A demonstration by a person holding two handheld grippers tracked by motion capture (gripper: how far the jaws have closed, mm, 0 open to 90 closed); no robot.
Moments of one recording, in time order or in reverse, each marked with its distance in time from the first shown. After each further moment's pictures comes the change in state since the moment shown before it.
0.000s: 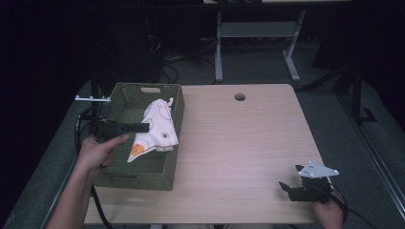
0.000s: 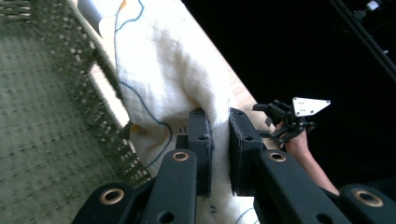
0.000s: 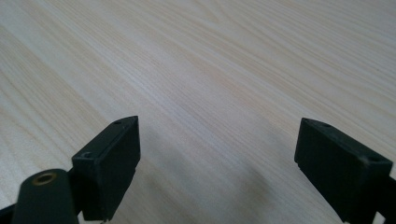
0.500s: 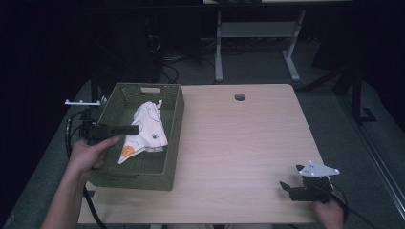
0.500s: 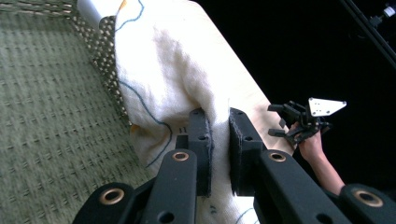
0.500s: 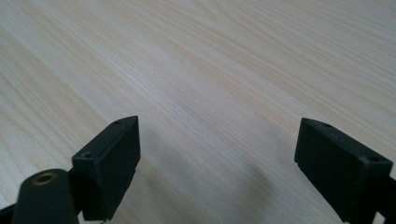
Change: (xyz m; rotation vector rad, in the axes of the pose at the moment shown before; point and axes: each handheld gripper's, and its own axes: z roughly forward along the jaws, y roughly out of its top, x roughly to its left) left arm 0.024 -0.010 -0.018 -0.020 0.038 -0.036; right arm -0.003 -0.001 0.000 0.006 0.001 0.007
